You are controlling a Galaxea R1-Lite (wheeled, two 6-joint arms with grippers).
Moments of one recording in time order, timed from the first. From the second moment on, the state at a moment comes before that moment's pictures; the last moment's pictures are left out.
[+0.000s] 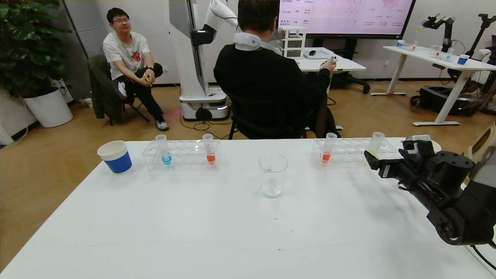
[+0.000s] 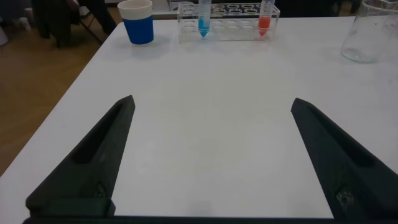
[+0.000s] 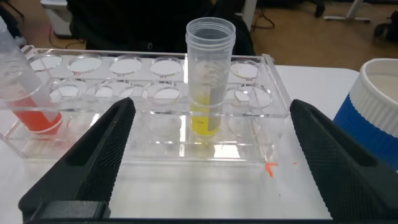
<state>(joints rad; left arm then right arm) 0.00 0.00 0.00 0.00 -0.01 0.01 -0.08 2.25 -0.65 -1.56 0.05 -0.01</state>
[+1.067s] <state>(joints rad) 0.00 0.00 0.00 0.00 -0.01 0.01 -0.07 2.37 -0.96 -1.48 0.07 -0.01</state>
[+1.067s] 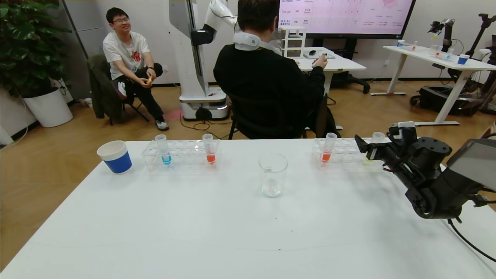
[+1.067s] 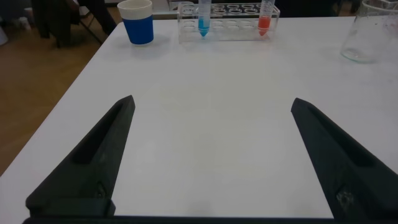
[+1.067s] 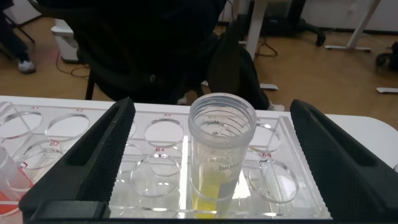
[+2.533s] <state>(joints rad) 0.00 0.00 0.00 0.00 -0.01 0.01 -0.07 2.17 -1.00 -1.35 0.09 -0.02</state>
